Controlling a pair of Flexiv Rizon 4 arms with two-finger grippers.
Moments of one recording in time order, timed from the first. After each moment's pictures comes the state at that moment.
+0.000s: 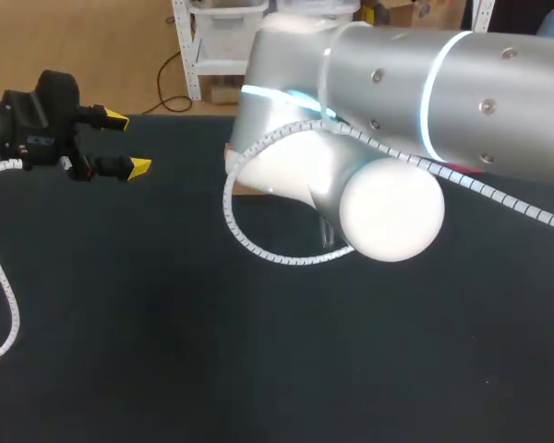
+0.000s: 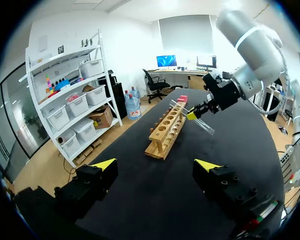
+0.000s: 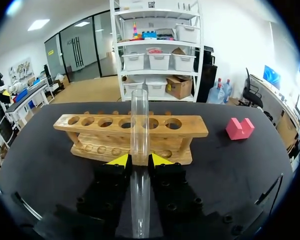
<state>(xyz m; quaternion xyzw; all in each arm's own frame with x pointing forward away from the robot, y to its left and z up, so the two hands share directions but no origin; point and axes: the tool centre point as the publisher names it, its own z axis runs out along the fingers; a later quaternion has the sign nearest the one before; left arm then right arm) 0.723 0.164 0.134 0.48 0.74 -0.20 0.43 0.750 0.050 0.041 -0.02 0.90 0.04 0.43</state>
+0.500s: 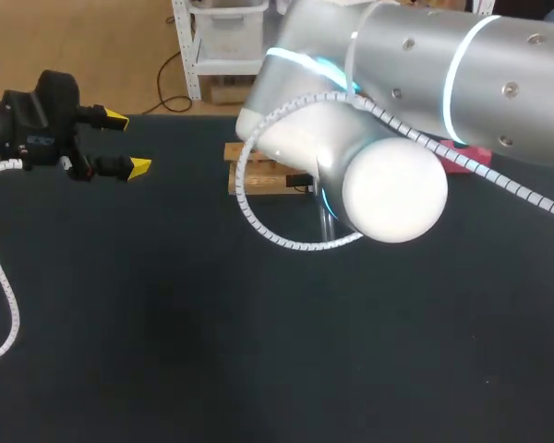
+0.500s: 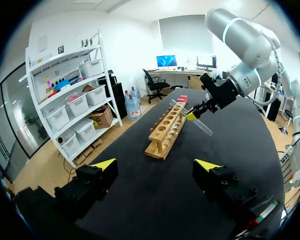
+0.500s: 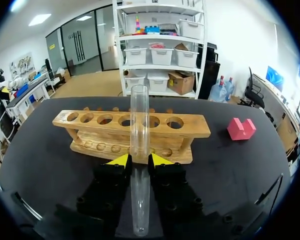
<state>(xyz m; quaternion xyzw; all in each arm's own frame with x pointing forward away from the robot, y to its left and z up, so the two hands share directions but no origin) 0.723 0.164 0.134 0.48 0.74 -0.20 0.43 0.750 0.050 0.039 -0.03 0.91 0.04 0.40</state>
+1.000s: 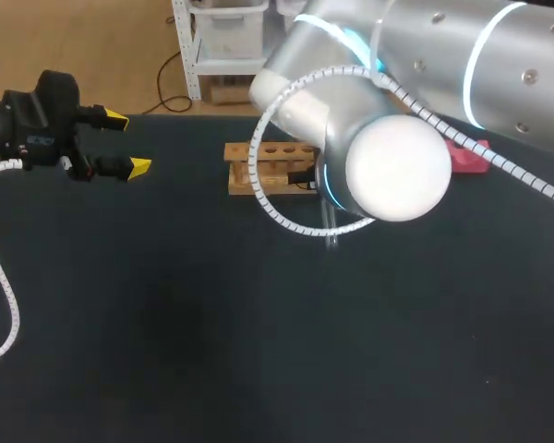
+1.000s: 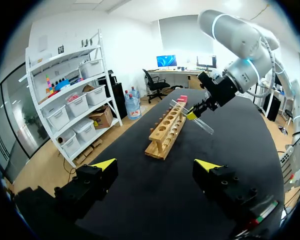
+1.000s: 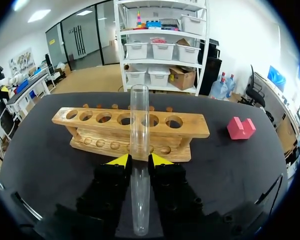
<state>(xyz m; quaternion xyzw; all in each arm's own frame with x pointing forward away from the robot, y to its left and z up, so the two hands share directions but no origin) 0.723 0.164 0.134 0.48 0.74 -0.20 0.43 0.748 0.047 0.040 -0.04 0.92 0.04 0.38</state>
